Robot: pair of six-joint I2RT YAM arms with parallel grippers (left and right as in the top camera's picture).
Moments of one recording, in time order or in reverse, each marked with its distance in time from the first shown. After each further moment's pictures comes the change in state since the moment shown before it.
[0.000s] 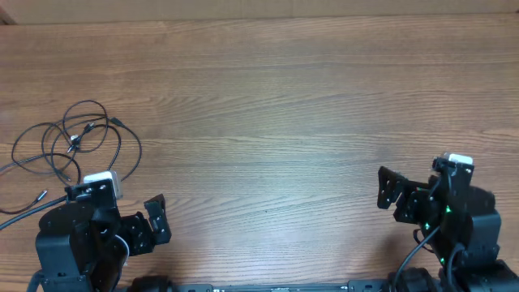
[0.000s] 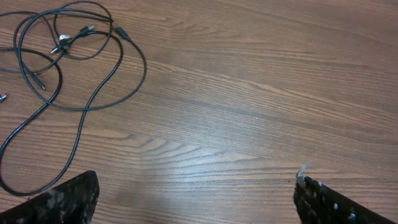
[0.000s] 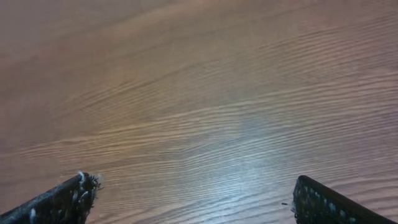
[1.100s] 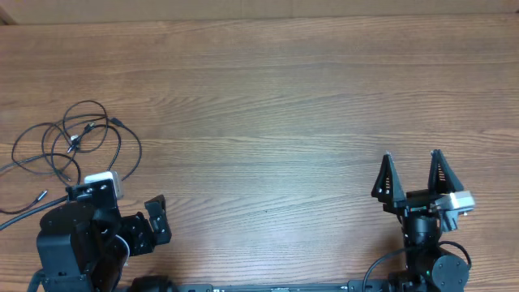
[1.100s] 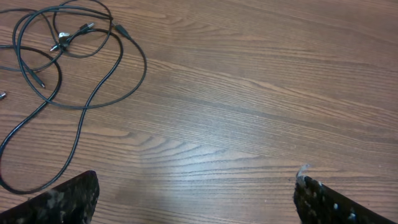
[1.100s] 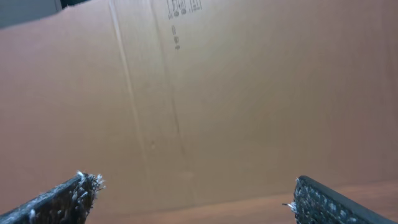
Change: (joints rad) left arm 0.000 0.000 -0.005 -0.003 0.000 0.000; right arm 0.000 -0.515 -0.805 1.294 0.006 -0.096
